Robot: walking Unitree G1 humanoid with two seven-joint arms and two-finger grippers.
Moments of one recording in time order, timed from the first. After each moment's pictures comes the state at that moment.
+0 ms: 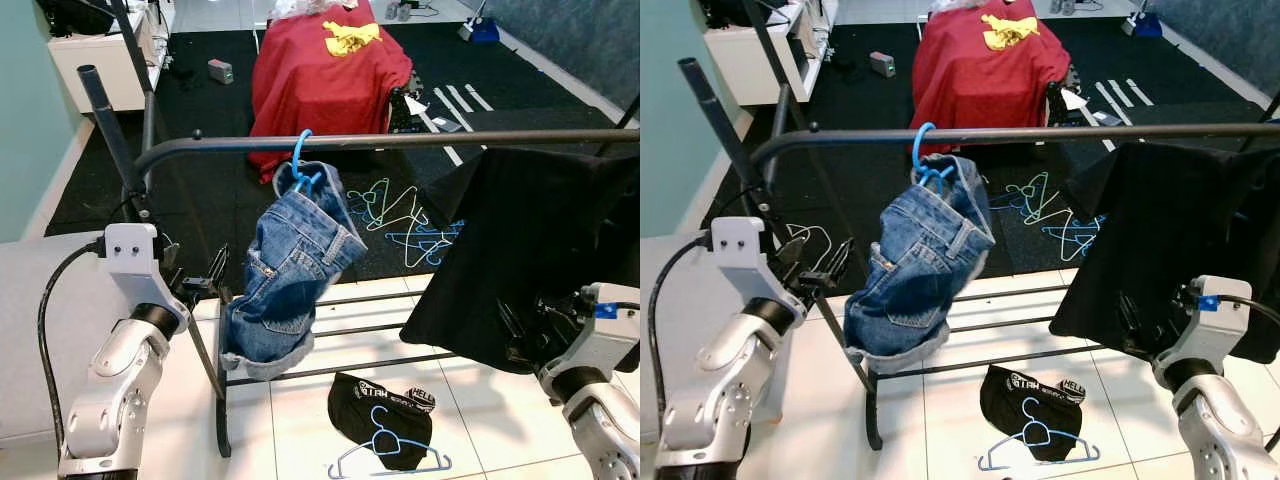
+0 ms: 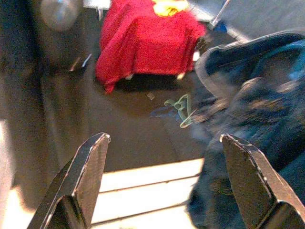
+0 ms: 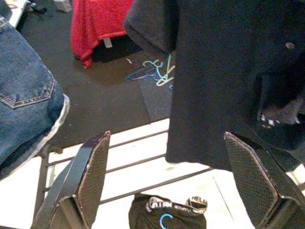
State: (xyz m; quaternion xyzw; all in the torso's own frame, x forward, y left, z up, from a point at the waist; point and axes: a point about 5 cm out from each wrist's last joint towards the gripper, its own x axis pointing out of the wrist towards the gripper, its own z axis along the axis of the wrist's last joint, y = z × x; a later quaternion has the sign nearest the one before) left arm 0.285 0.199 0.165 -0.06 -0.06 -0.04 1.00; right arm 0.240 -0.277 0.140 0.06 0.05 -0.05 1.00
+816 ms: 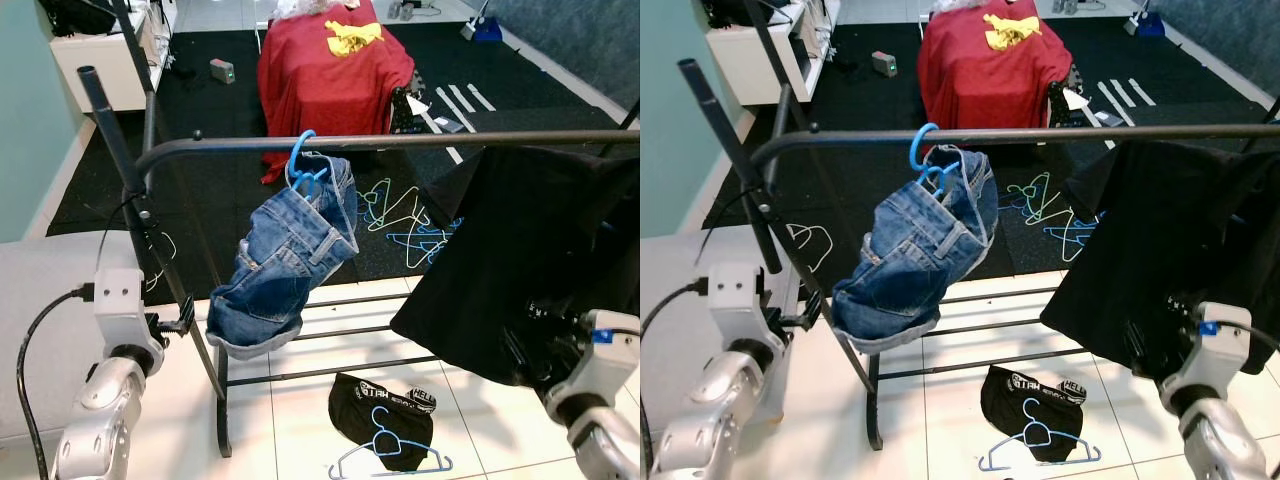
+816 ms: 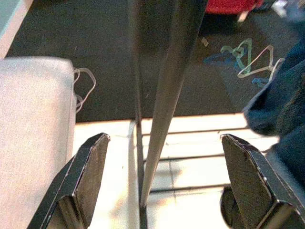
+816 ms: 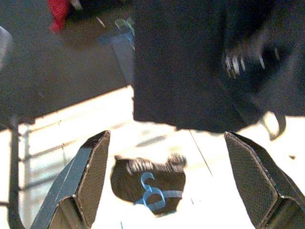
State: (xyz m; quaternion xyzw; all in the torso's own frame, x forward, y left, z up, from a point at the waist) left arm 0.273 0.229 0.103 -0.01 0.06 0.05 1.00; right arm 0.213 -0.297 0.088 0.06 0.13 -0.10 0.98
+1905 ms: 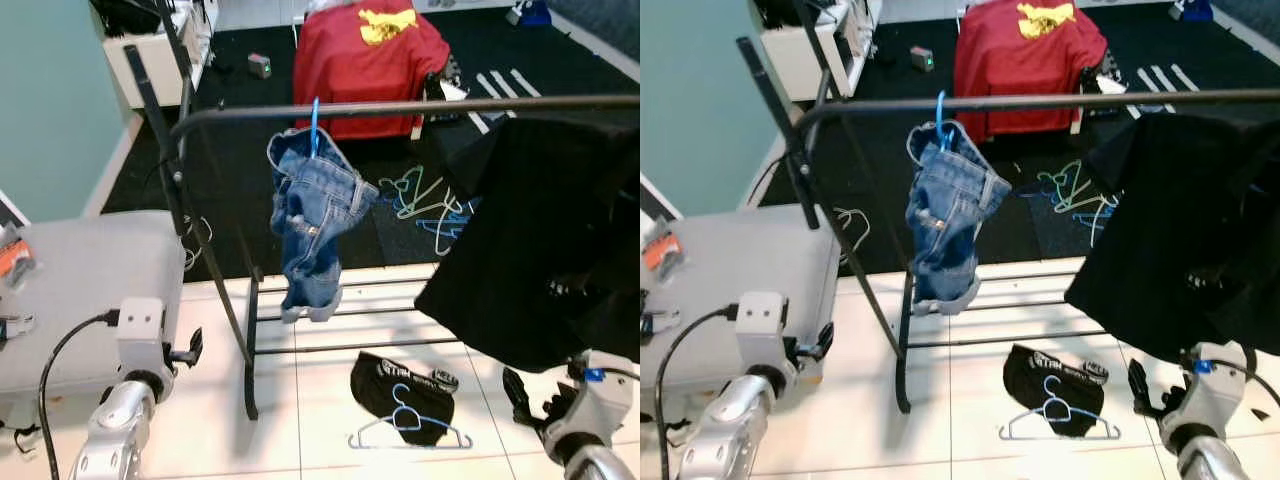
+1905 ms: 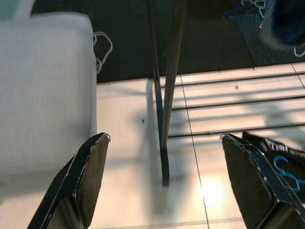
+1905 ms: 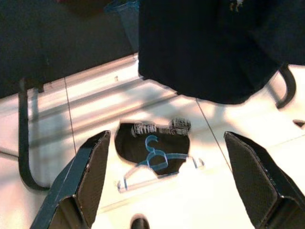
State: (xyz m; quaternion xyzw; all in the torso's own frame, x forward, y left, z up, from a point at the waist) left arm 0.276 0.220 0.077 0.02 0.09 0.03 1.00; right arm 0.204 -0.297 0.063 0.07 0.15 -0.12 0.98
